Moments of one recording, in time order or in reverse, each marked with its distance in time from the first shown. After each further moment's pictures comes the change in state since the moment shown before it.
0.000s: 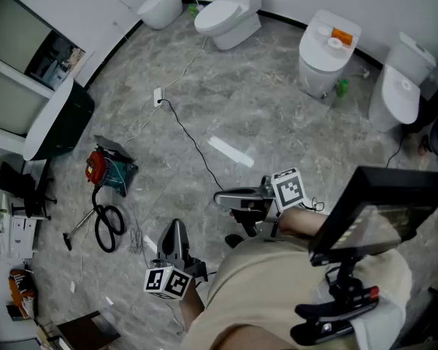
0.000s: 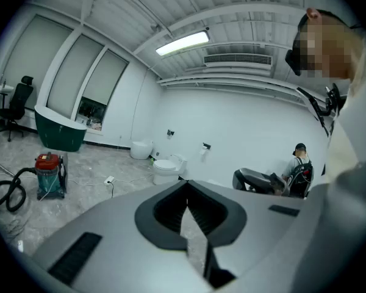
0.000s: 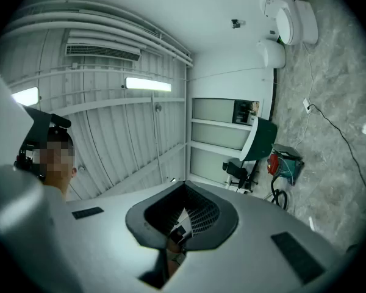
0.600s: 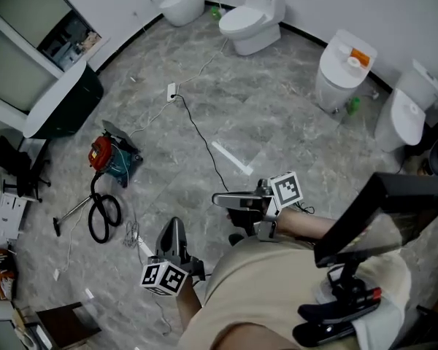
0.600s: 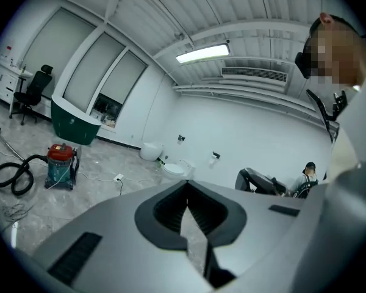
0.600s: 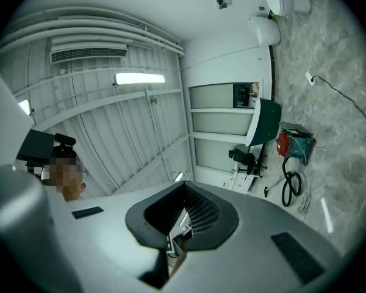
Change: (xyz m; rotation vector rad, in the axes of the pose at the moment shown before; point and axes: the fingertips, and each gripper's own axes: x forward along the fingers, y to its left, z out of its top) left arm -0.064 0.098 0.012 -0.107 -0.050 0.047; right arm 0.101 -0.022 -0.056 0.111 0.063 0.062
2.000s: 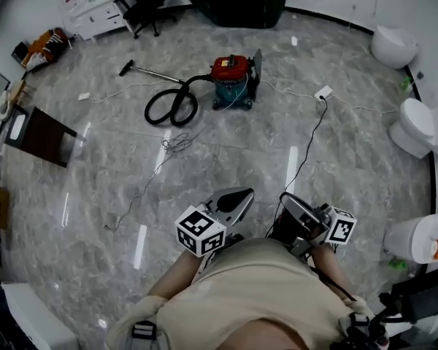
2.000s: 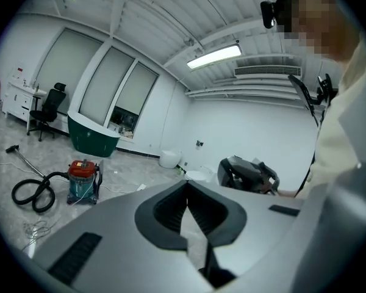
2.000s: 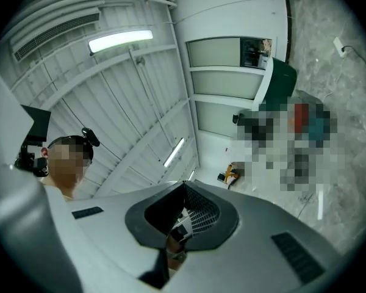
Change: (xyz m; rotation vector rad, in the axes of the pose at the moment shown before) left arm 0.004 0.131 0.067 0.026 -0.047 0.154; right arm 0.179 -0.106 0.009 0.062 0.377 0.026
